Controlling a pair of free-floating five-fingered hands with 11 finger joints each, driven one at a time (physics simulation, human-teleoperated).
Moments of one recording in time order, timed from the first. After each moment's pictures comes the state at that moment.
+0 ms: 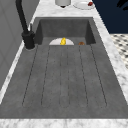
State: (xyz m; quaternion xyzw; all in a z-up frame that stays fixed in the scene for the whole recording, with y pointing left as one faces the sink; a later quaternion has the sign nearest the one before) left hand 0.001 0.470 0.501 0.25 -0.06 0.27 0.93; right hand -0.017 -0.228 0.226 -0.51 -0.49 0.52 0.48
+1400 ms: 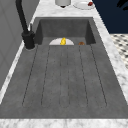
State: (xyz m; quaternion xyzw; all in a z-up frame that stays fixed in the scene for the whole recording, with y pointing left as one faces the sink) left hand -0.008 0.415 0.425 0.19 0.03 0.17 0.97; right hand -0.017 -0.228 0.226 -0.51 -0.49 0.52 0.48
